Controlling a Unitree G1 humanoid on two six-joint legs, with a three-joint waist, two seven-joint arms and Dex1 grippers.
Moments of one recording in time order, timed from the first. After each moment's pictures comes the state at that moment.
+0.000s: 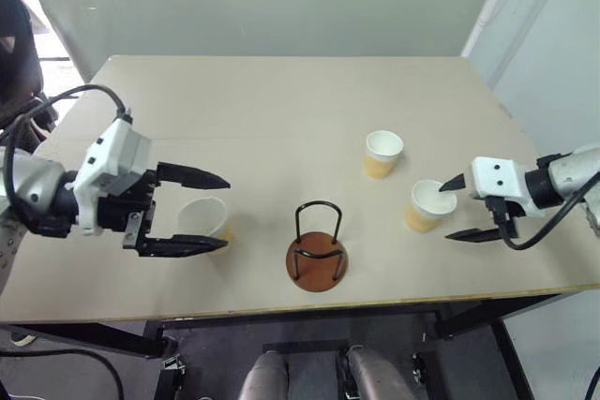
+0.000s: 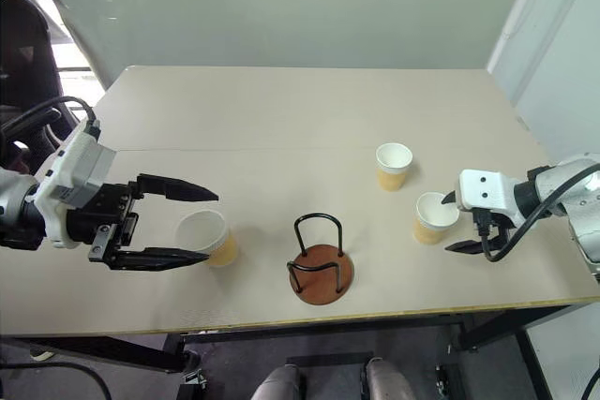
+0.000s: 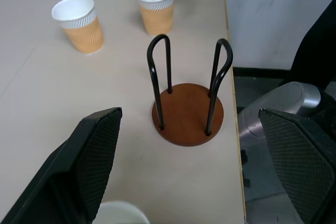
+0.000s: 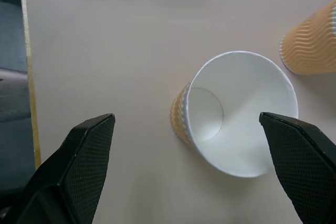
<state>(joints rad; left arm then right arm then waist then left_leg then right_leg) -0.26 1.18 0.35 -0.33 -0.76 0.60 -1.39 -0.56 -1.08 0.15 -0.04 0.11 0.26 1.43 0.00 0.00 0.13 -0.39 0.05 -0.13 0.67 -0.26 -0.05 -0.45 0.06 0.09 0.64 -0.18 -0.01</state>
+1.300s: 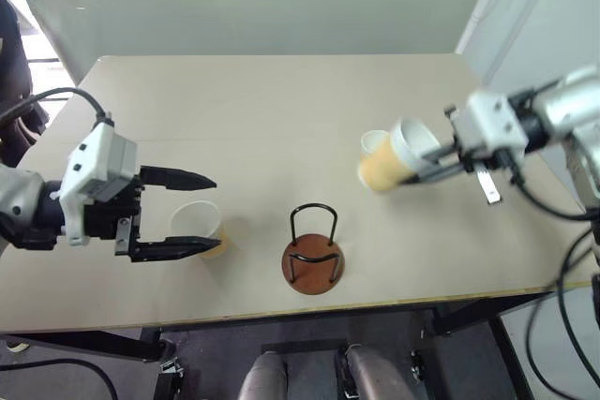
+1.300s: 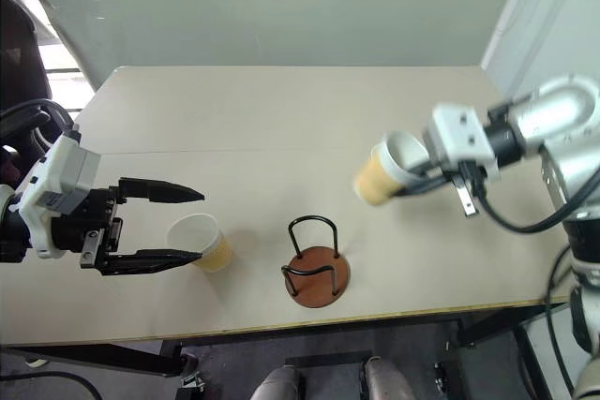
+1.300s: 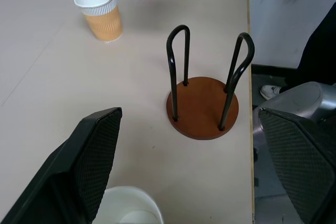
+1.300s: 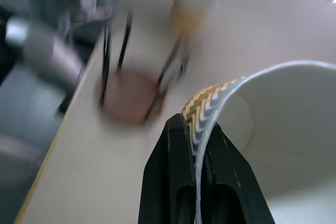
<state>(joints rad) -0.16 1.18 0.47 -0.41 -0.76 0.65 -1.33 -1.04 -0.88 0.16 -0.13 0.45 0.40 1.58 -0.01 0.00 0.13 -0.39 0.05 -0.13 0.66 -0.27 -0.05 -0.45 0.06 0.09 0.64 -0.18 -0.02</state>
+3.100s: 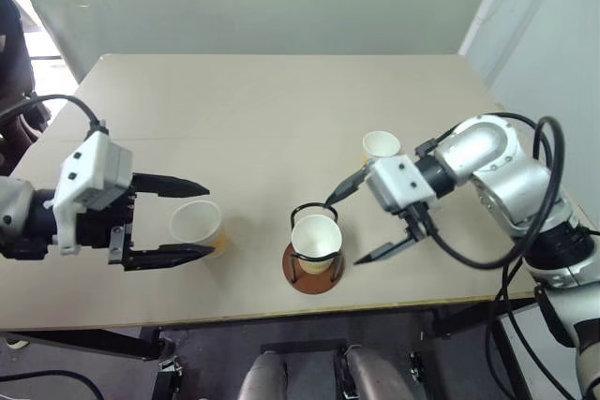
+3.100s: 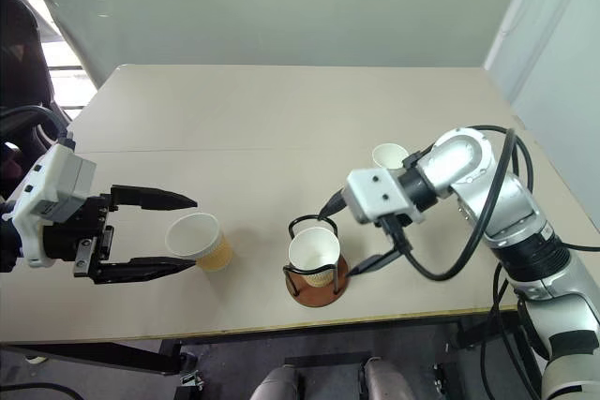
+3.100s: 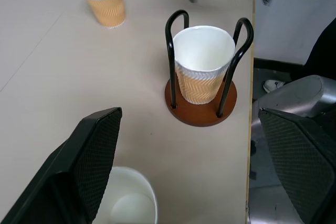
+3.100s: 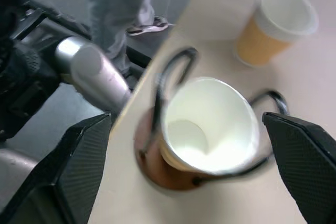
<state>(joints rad) -0.07 1.21 0.54 -0.44 -0.74 0.68 -1.32 -0.89 -0.73 0.35 -0.18 0.33 0.38 1.53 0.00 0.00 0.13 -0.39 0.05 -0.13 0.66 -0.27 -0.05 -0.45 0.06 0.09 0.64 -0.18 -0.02</state>
